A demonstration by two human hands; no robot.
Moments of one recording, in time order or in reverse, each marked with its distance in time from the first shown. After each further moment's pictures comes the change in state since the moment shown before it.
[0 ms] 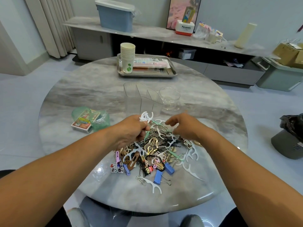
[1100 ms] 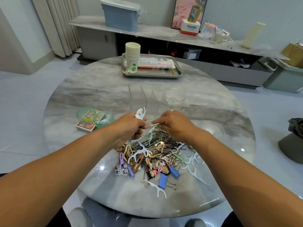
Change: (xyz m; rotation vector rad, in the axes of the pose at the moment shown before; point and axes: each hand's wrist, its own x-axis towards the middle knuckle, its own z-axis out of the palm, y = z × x) left_hand -0.001 0.007 -0.015 -0.044 0.136 -0.007; right_hand 0.028 -0.021 0.020 -0.468 0.075 -0.373
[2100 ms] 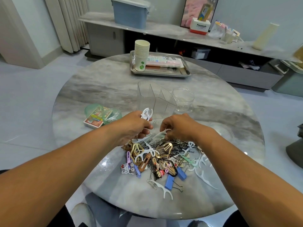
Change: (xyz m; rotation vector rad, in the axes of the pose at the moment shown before) left_hand 0.000 -0.003 -0.017 0.110 -0.009 0.013; right_hand 0.019 -0.005 0.005 -0.010 -0.139 0.009
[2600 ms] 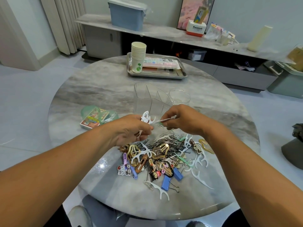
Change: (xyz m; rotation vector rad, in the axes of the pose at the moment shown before) left_hand 0.001 0.002 0.003 -0.213 -0.149 -0.102; right_hand -0.025 -0.006 -0.041 0.503 0.051 0.068
